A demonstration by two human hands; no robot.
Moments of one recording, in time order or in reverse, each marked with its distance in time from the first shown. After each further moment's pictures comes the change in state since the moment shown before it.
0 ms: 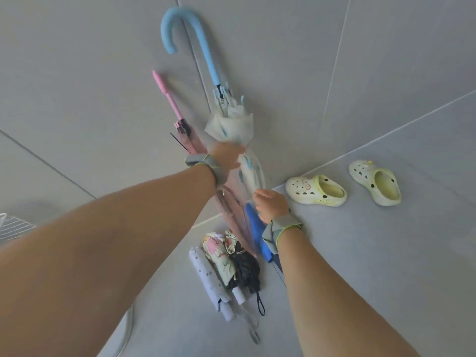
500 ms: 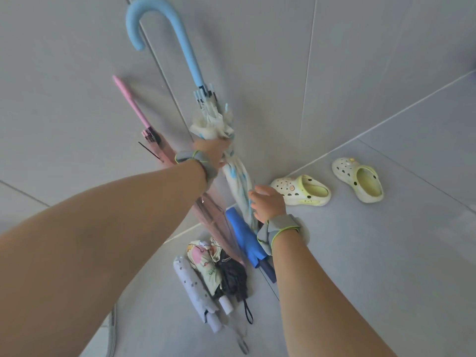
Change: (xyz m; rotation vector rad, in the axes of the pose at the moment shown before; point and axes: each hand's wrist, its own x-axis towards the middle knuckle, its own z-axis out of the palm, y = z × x) left_hand 0.034 0.016 0.037 -0.153 0.108 -0.021; right_hand 0.030 0.003 -0.041 0.158 0.035 0.017
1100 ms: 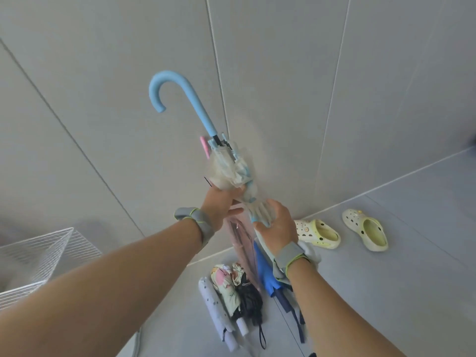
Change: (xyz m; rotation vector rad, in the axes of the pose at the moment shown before) left_hand -0.166 0.024 -0.111 -0.158 -0.167 0.141; right_hand -0.162 -0.069 0.025 -0.609 0.071 -0.512
